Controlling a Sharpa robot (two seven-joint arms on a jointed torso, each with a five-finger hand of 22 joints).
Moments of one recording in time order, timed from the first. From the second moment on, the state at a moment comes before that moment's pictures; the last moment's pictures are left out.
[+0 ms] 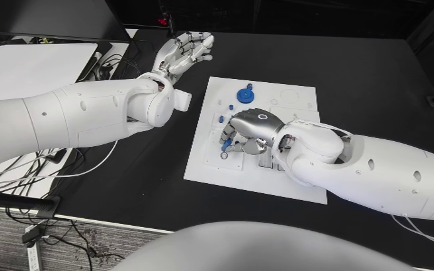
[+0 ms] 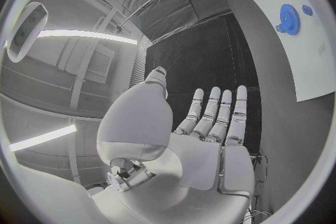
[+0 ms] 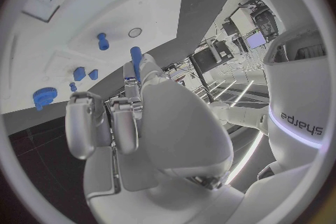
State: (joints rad) left arm 1.30 -0.79 -0.24 1.41 0.02 -0.42 0.68; left_hand 1.22 -0.03 -0.06 0.30 0.34 0.30 0.14 0.68 0.12 0.39 0.26 0.61 0.12 0.18 0.26 0.80 0.19 0.10 0.46 0.29 0.07 0.73; right arm 1.11 -0.65 -0.10 1.70 -1.71 -0.25 -0.14; right_hand 1.66 -0.02 0.12 0.28 0.04 1.15 0.12 0.12 0.08 1.27 0.06 0.06 0.06 1.47 -0.01 1.54 1.31 0.02 1.47 0.10 1.46 1.31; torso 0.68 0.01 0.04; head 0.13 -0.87
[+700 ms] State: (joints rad) left arm 1.30 -0.80 -0.24 1.42 0.02 -0.42 0.68; left_hand 1.22 -0.03 -0.06 0.30 0.34 0.29 0.15 0.68 0.12 0.39 0.26 0.61 0.12 0.18 0.26 0.81 0.19 0.10 0.46 0.29 0.07 0.73; right arm 1.09 -0.63 -0.10 1.68 -1.76 -0.21 -0.14; right_hand 1.67 -0.03 0.12 0.28 0.04 1.14 0.12 0.12 0.08 1.26 0.07 0.06 0.06 1.47 -0.01 1.54 1.31 0.02 1.47 0.10 1.46 1.31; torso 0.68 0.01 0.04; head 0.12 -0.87
